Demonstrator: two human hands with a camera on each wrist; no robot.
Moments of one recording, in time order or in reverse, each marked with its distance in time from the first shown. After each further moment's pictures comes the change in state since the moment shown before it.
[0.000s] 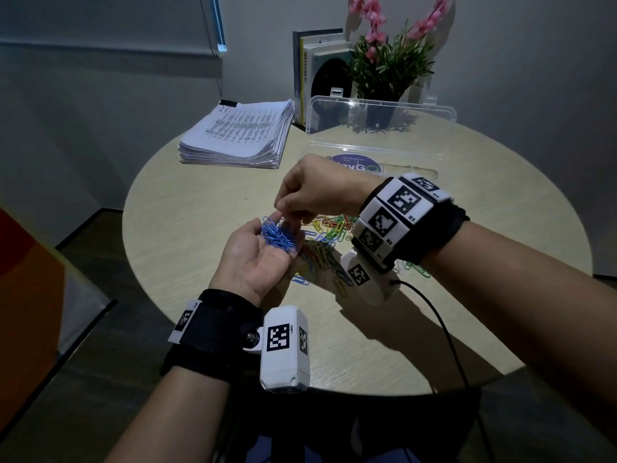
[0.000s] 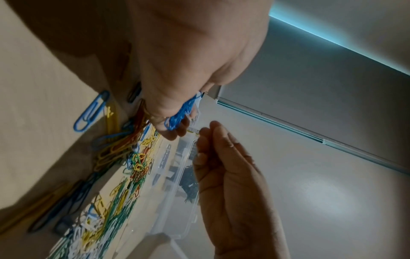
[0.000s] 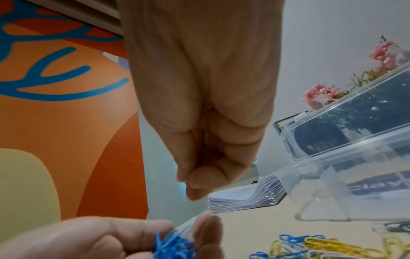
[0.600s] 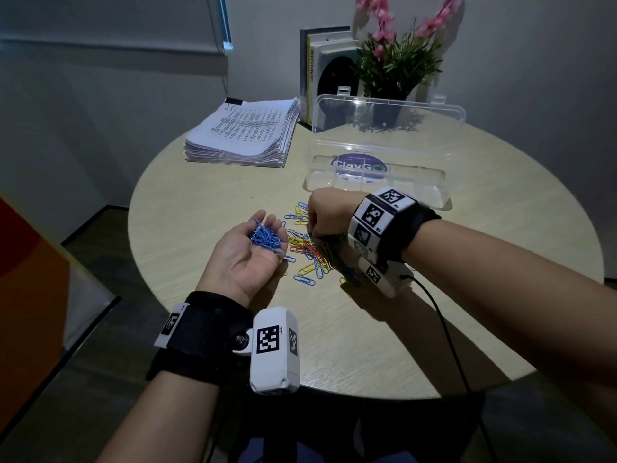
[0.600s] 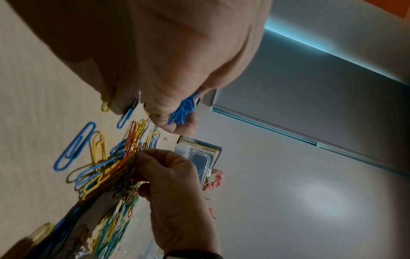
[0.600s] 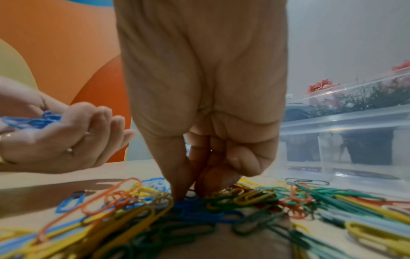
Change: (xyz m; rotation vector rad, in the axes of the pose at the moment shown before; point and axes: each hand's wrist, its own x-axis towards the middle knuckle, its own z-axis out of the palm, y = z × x) left_hand 0.004 0.017 -0.011 0.011 0.106 0.056; right_hand 0.021 0.036 0.023 -0.614 -0.093 0.139
